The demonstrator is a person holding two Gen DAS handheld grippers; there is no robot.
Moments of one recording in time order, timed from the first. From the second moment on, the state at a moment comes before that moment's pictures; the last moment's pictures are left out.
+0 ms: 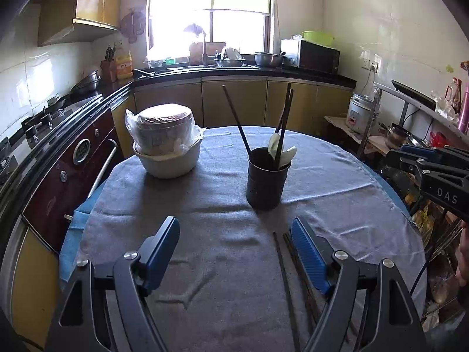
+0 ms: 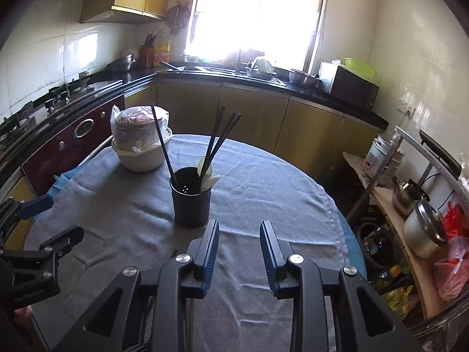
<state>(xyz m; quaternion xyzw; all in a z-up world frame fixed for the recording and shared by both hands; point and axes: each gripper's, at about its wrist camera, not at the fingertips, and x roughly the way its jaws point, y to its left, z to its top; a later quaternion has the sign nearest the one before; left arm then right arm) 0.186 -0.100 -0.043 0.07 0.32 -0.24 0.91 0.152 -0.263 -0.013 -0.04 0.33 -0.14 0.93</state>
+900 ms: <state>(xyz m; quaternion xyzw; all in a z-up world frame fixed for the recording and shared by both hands) 0.227 -0.103 -0.125 0.10 0.45 -0.23 0.86 0.215 -0.292 -0.106 0.08 0.48 0.00 0.87</state>
